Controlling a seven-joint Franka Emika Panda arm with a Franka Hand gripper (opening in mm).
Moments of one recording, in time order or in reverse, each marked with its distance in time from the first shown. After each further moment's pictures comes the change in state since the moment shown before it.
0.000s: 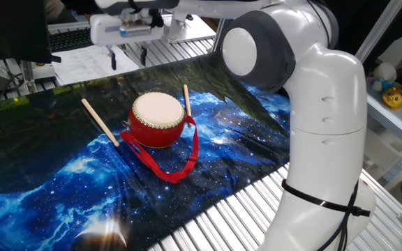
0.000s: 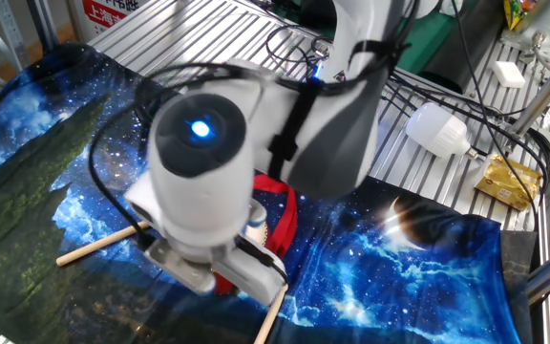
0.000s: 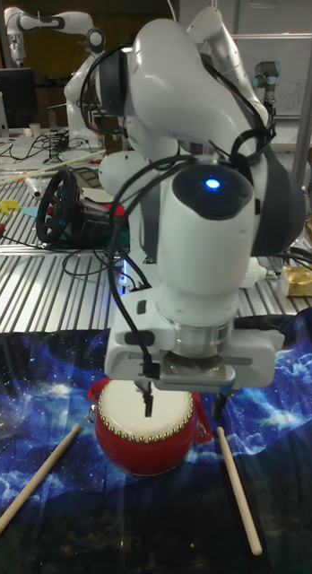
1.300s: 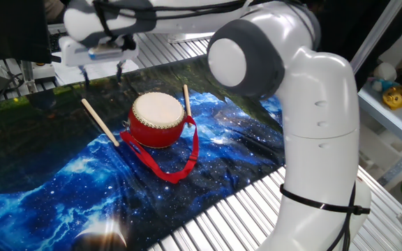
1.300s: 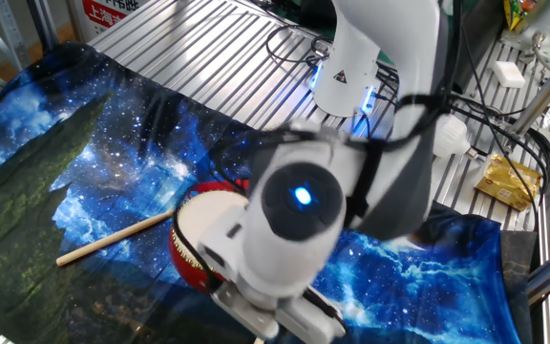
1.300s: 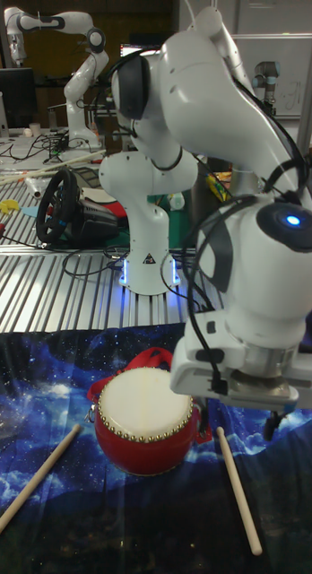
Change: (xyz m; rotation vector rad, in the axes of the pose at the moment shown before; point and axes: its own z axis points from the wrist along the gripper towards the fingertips) arm 0.007 0.084 0.045 0.012 -0.060 0.062
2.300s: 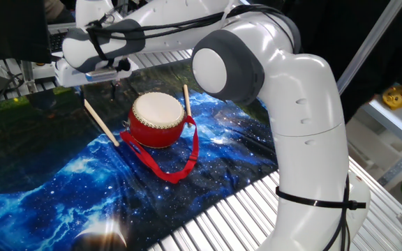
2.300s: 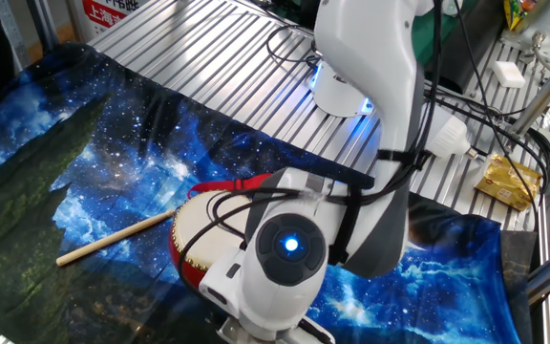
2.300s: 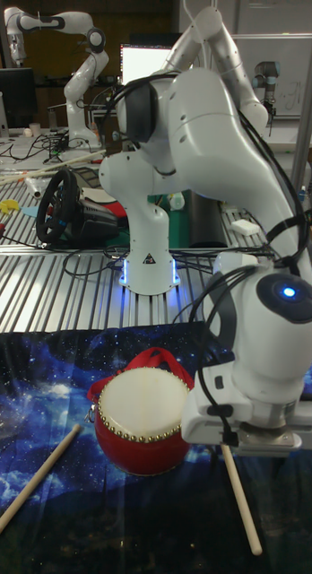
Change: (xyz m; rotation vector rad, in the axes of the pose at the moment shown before) arm -0.007 0.024 0.072 -0.016 -0.021 -0.038
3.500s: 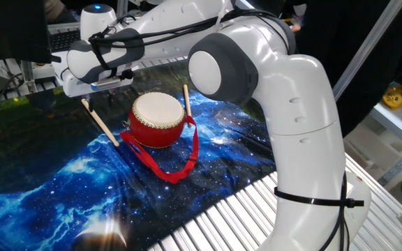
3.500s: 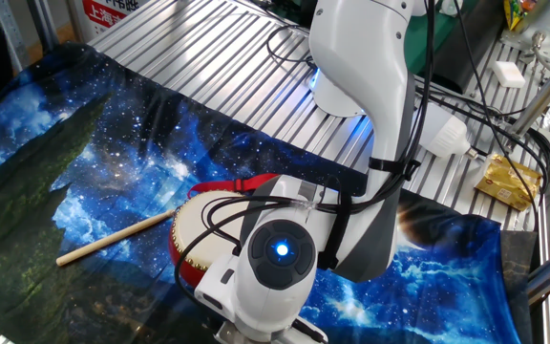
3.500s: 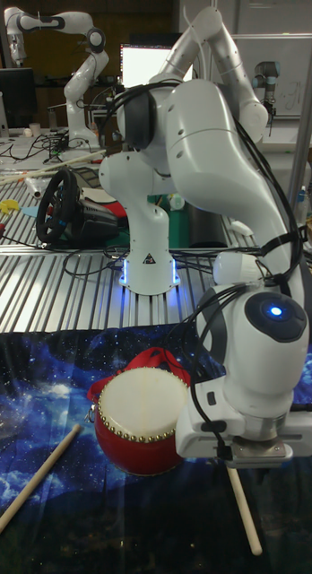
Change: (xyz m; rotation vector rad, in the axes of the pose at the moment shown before) arm 0.001 -0.007 0.037 -0.016 -0.001 -0.078
